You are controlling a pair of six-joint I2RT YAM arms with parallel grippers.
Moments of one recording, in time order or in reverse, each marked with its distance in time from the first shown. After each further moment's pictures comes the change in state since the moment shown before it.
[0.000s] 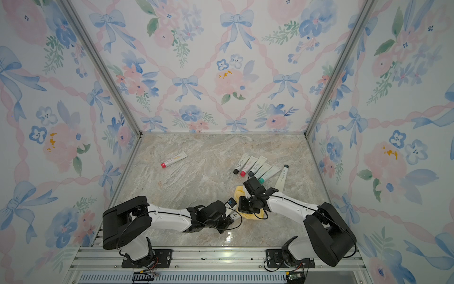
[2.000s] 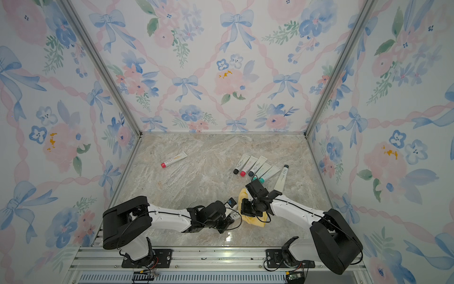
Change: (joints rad) left arm 0.000 0.000 -0.007 0.016 0.002 0.003; right arm 0.033 -0.073 -0.034 -0.050 0.031 0.044
